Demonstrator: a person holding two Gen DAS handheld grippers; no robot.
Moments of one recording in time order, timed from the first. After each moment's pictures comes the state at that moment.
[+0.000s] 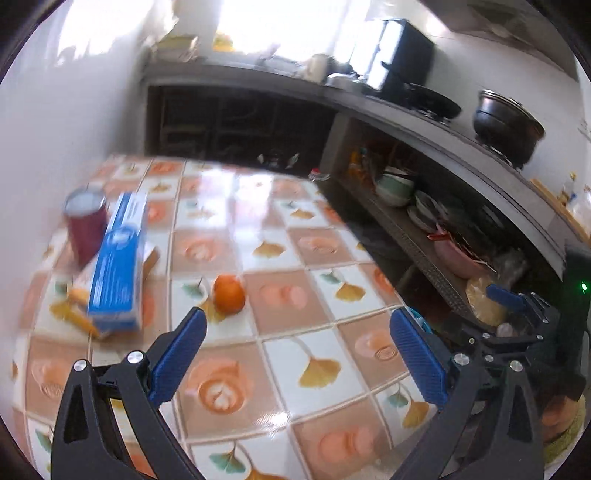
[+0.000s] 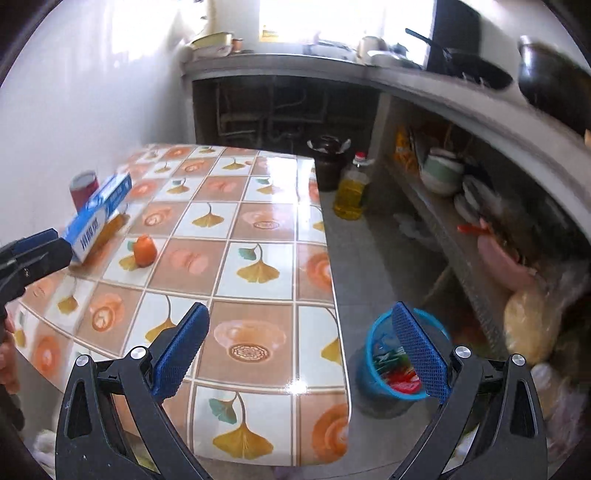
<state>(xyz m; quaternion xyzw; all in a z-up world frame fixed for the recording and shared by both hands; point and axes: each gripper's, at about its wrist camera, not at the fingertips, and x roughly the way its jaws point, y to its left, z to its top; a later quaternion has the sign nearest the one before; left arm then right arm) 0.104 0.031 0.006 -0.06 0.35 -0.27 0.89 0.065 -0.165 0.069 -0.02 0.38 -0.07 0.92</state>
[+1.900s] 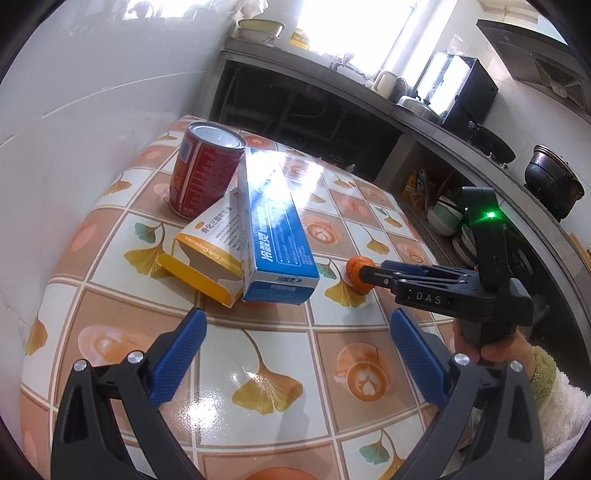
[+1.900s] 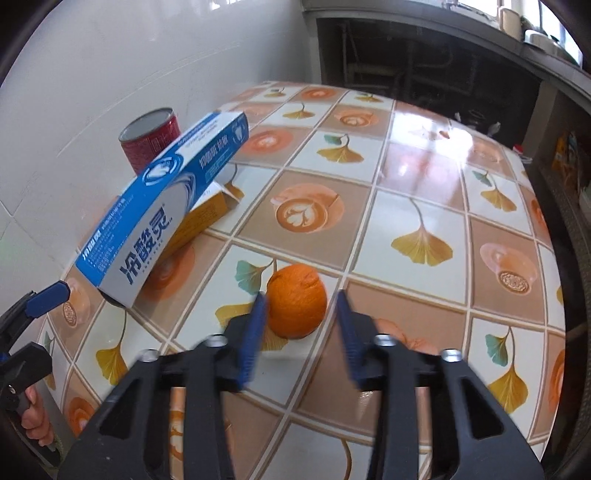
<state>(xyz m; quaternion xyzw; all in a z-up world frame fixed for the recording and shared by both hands) 0.137 0.148 -0.055 -0.14 0.36 -0.21 0.90 0.234 -0.030 0.003 0.02 0.46 0.16 0.87</state>
